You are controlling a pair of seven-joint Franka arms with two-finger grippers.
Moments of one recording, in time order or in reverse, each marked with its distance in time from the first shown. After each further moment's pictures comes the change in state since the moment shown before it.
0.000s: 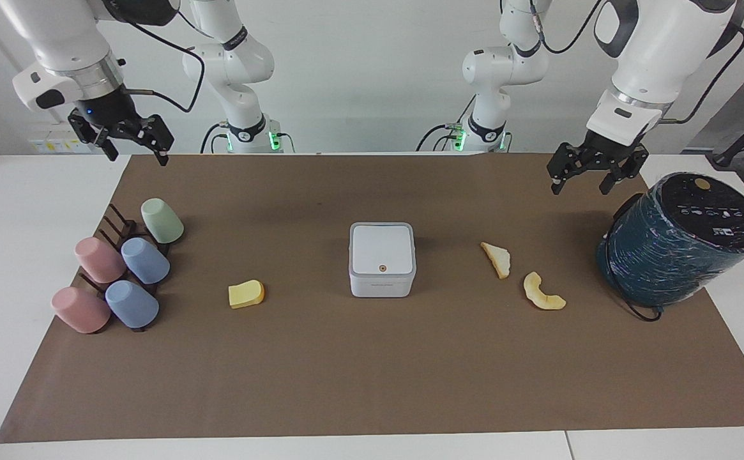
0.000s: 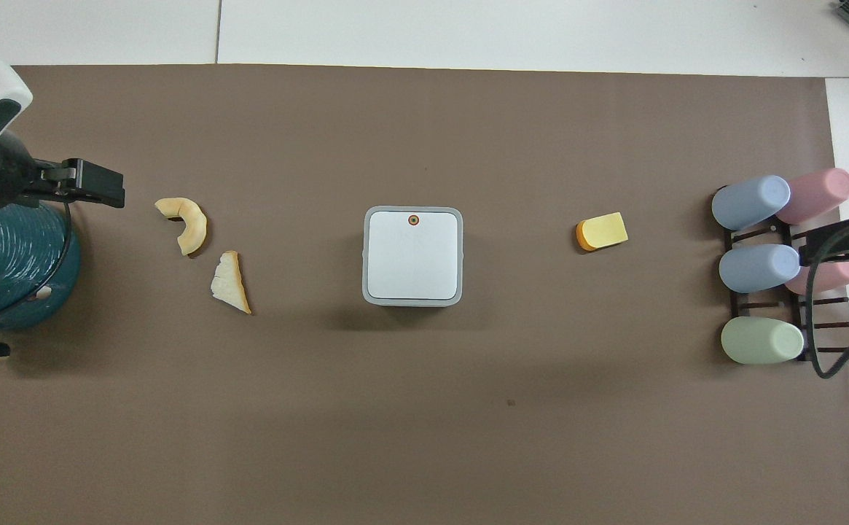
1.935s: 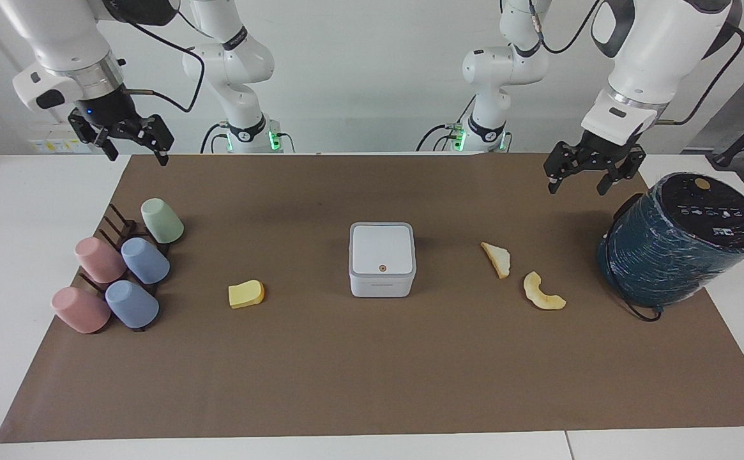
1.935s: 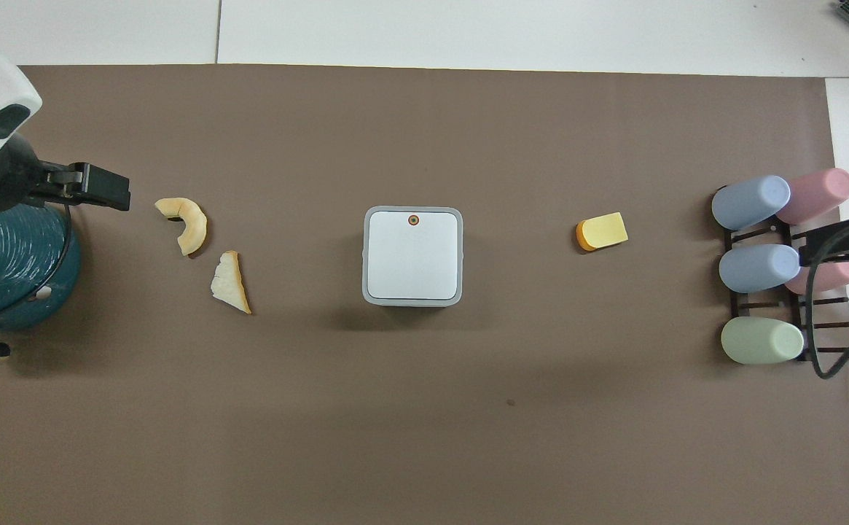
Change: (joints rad) left arm -0.008 0.000 -0.004 -0.001 0.000 -0.002 0.029; right arm 0.000 0.000 0.000 0.000 0.000 -0.001 0.000
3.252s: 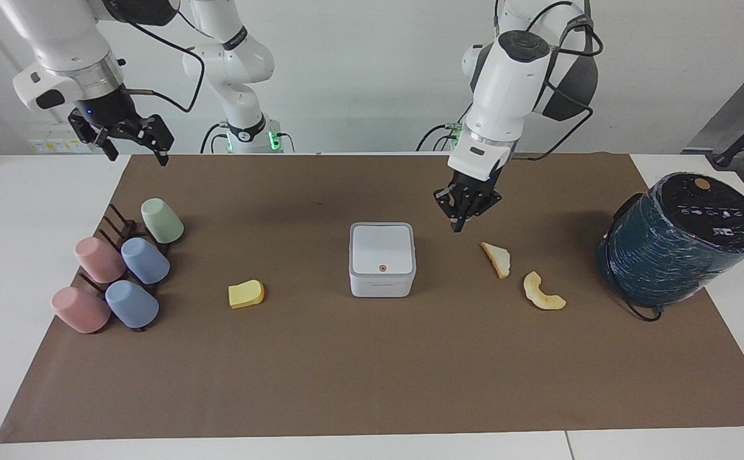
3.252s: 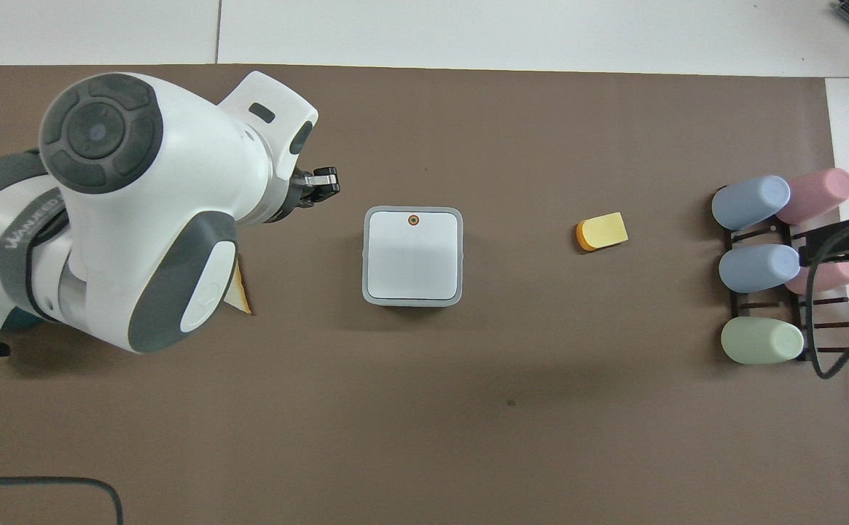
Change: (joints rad) left arm -0.327 0.120 -0.011 -0.095 -0.006 0.368 -0.566; right arm 0.000 0.000 0.000 0.000 0.000 0.000 0.000
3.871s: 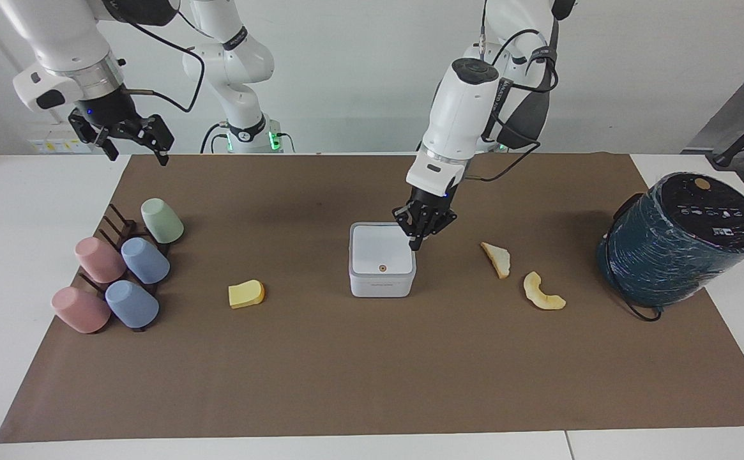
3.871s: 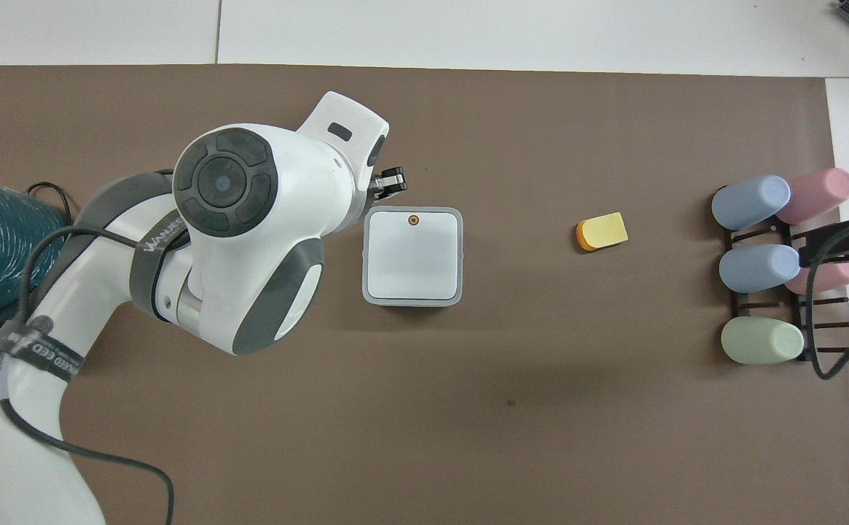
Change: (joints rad) left arm -0.087 0.073 -0.001 -0.038 0.000 0.217 -0.148; right arm 0.000 0.000 0.000 0.000 0.000 -0.003 0.000
